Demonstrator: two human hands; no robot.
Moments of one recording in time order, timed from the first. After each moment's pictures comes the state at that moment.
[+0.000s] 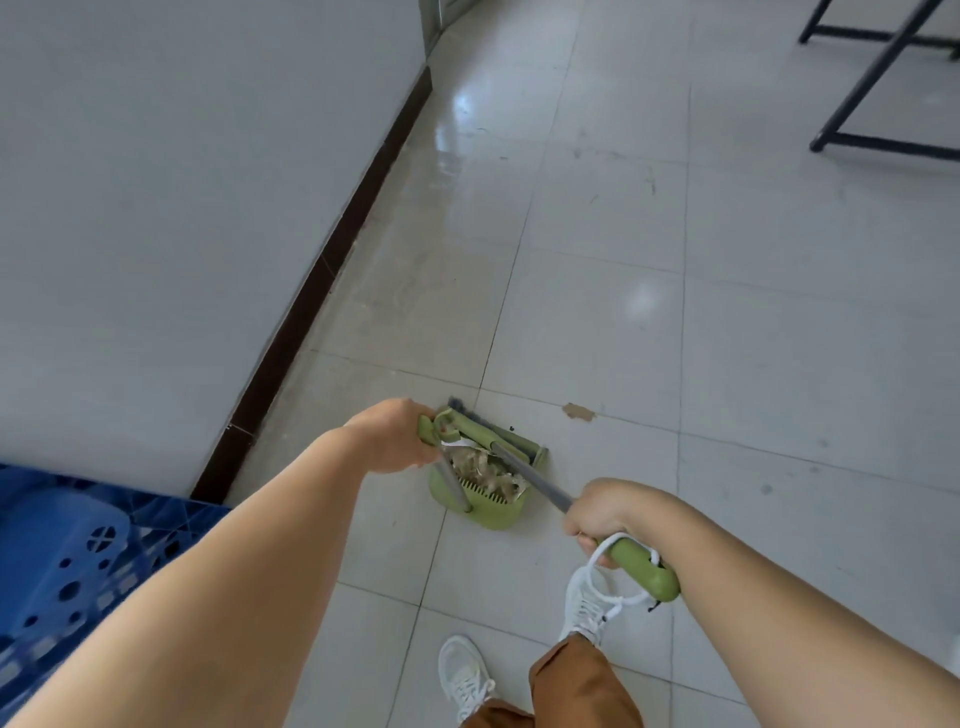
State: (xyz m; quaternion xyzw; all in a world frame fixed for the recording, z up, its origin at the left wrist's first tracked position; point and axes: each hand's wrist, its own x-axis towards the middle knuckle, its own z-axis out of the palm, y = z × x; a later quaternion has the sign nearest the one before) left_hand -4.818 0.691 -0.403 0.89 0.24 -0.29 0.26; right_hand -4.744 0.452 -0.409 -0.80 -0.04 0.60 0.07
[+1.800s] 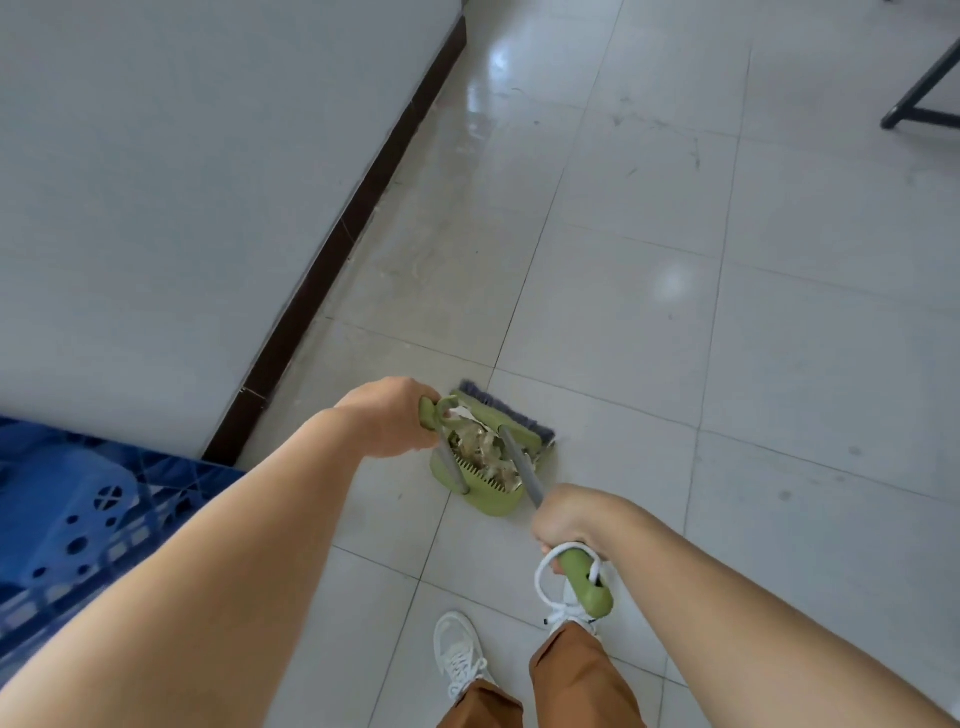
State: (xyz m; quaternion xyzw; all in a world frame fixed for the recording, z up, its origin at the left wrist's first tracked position) left_hand -4.808 0.697 -0.411 0.90 0.24 -0.29 0.22; right_hand -4.751 0.482 -0.439 -0.76 -0.09 0.64 0.07
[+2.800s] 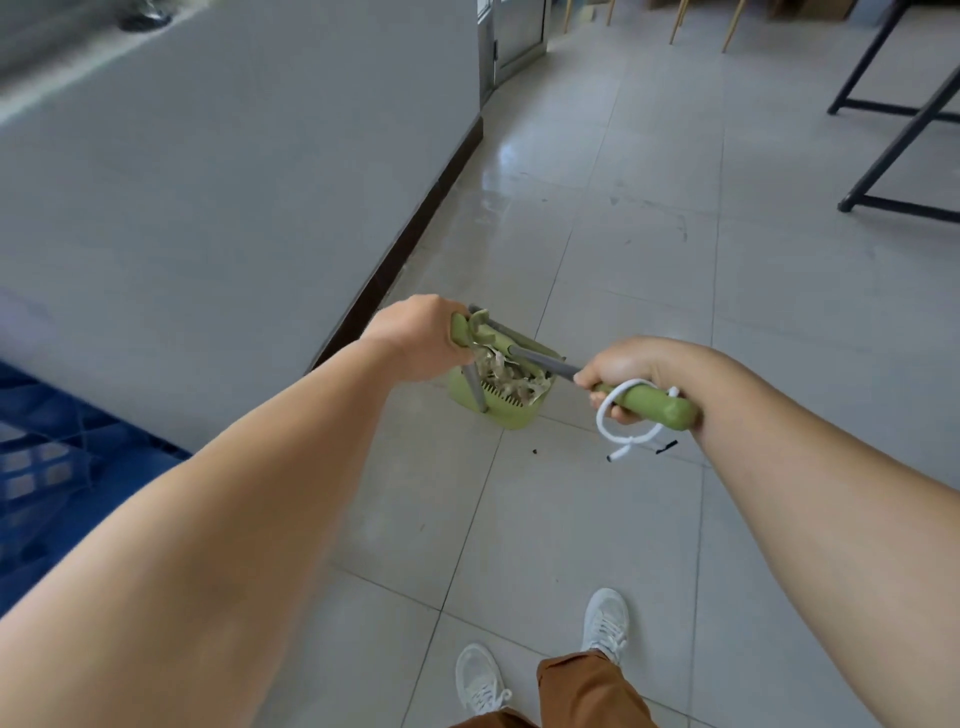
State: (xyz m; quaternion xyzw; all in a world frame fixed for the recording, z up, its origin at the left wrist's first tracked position) left_hand -4.842 0.713 -0.290 0.96 0.22 -0.07 0.18; right_hand -4.715 0.519 -0.307 -0.81 -0.04 0.52 0.25
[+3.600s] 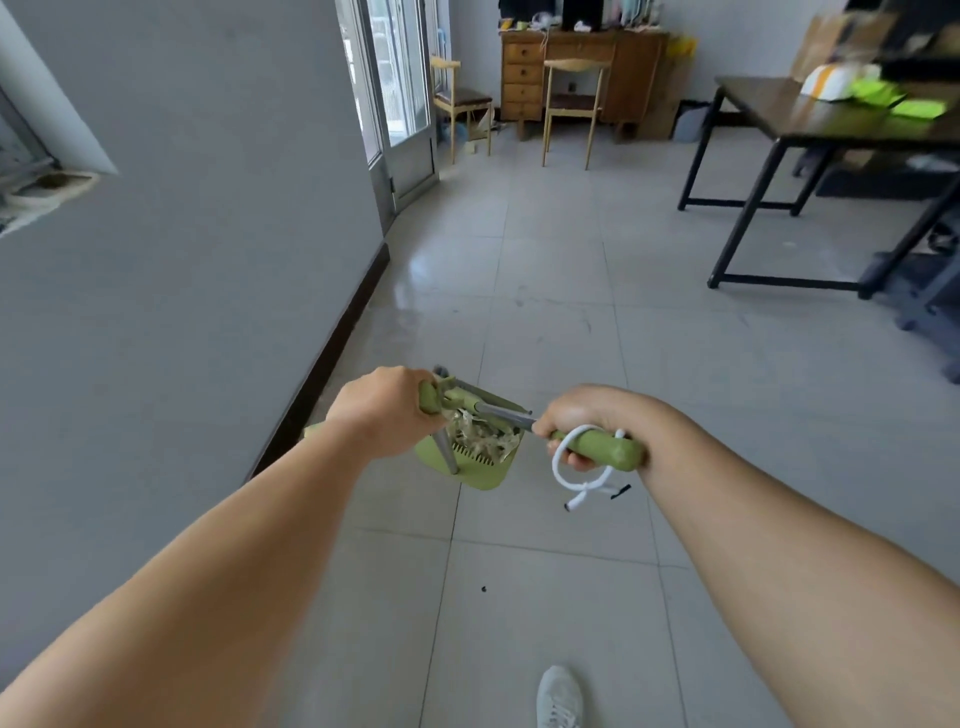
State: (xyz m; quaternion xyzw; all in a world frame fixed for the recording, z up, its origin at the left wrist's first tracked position) left_hand -4.679 0.709 -0.251 0.98 0.17 -0.03 0.14; right_hand -4.577 0.513 -0.253 -0.83 -0.01 0.47 0.31
